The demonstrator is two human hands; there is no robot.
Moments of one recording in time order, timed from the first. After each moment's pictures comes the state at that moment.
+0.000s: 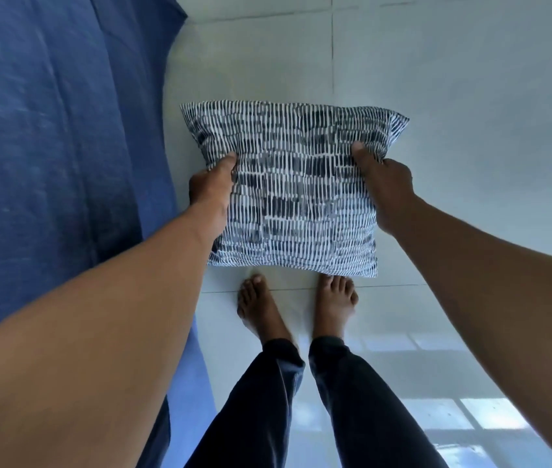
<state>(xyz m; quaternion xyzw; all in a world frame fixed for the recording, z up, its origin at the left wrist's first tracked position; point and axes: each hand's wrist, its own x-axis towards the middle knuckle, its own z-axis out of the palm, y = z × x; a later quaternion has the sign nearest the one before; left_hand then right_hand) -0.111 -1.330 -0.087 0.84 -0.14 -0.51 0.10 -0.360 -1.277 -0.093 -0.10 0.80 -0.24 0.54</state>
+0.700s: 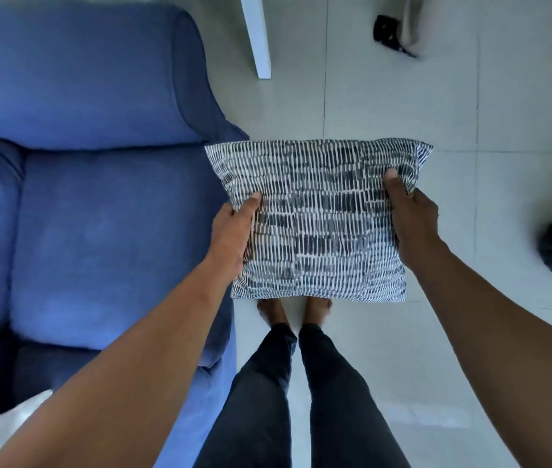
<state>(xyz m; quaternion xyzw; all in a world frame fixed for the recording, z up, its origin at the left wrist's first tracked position) -0.117 -1.293 0.356 0.72 -0.19 -0.61 0.27 -0.388 -1.278 0.346 -0.14 0.78 -0.37 0.49</state>
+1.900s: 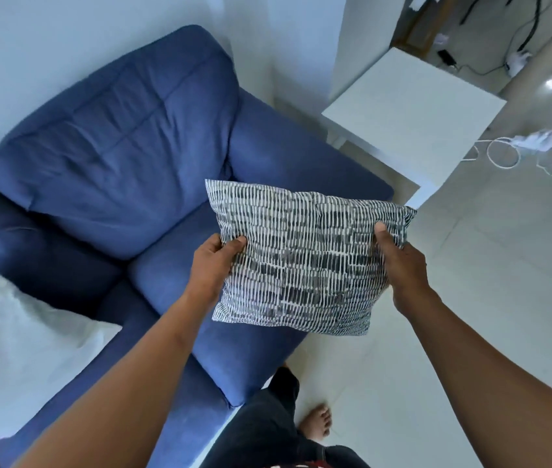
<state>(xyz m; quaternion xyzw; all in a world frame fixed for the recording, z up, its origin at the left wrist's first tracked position) 0.143 -1.236 0.553 0.73 -0.08 -0.43 0.53 -0.121 -1.399 0.554 -0.44 0.61 -0.26 0.60</state>
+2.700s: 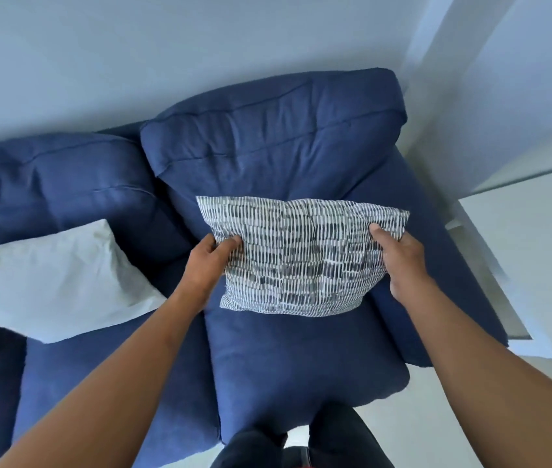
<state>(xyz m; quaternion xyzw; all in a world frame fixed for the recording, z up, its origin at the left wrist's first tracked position) 0.321 -1.179 0.552 0.74 0.09 -0.27 0.60 0.189 -1.478 0.562 -0.57 0.47 -0.11 0.67</state>
